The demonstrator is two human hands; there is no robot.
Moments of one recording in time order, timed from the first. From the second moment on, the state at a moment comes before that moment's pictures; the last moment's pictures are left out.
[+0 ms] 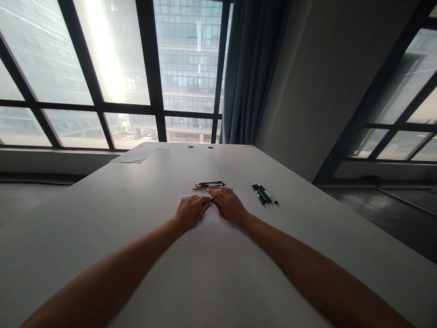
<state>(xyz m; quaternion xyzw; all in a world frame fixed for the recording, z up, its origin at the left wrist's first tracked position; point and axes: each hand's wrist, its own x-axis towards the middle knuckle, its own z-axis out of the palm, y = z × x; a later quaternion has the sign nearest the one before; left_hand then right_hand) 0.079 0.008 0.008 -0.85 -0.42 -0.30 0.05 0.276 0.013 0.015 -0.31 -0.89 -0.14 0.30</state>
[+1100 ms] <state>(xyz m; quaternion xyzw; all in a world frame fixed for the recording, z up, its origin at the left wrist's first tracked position) 0.080 0.006 0.011 -0.84 -0.49 -0.21 0.06 0.281 0.010 0.015 -0.26 -0.89 -0.17 0.34</state>
